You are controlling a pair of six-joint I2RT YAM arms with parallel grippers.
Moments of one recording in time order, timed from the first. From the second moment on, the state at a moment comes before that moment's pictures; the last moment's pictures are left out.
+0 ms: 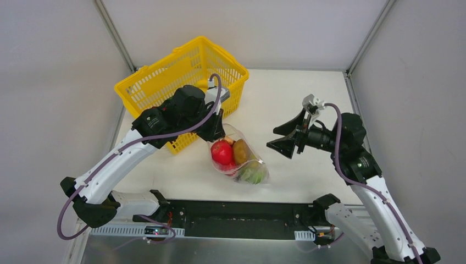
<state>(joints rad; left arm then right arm) -0.80 1.20 1.47 -0.93 0.13 -0.26 0.44 0.77 0.96 -0.34 -0.79 0.27</state>
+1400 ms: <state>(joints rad) -0.74 1.24 1.45 -0.81 0.16 -0.35 0.78 0.48 0.49 0.11 -0.71 0.12</state>
